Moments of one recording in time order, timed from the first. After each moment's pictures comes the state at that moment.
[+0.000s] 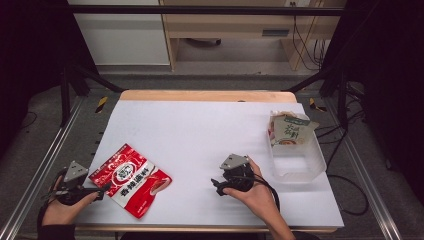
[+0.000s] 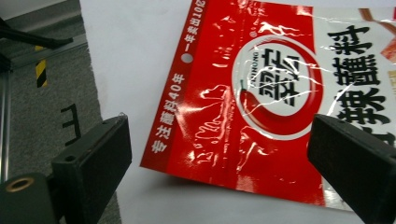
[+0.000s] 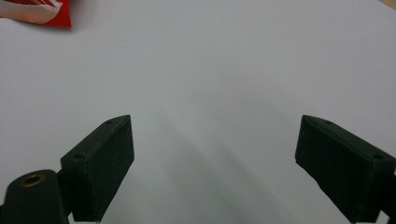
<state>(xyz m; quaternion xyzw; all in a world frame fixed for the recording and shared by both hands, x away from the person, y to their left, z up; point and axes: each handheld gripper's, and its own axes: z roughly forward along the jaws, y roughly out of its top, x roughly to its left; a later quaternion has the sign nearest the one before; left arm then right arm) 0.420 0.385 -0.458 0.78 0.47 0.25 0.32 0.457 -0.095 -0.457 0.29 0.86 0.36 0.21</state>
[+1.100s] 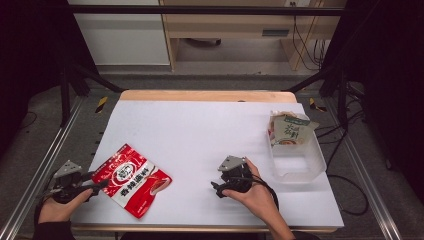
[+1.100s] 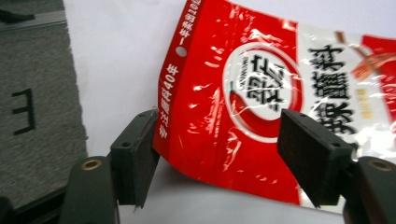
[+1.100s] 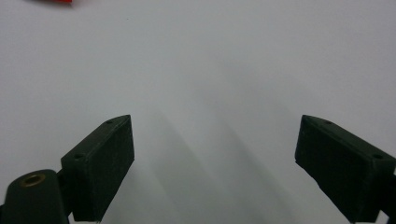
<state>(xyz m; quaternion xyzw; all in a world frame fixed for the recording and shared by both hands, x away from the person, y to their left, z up) 0.422 0.395 -0.457 0.76 0.50 0.18 0.37 0.457 -0.091 -0.463 0.28 0.87 0.34 0.20</state>
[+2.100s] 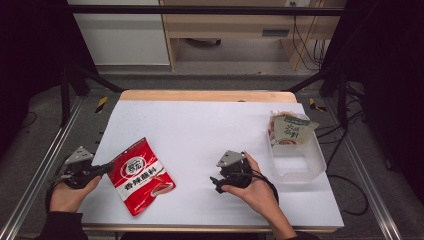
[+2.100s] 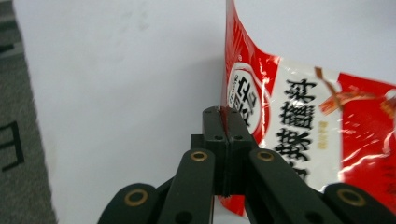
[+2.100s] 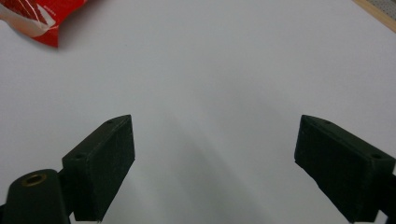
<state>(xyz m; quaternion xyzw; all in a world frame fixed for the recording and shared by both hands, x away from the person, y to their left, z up) 0.450 0.359 -0.424 0.79 0.44 0.18 0.38 0.461 -0.088 -0.441 0.26 0.87 0.34 0.22</state>
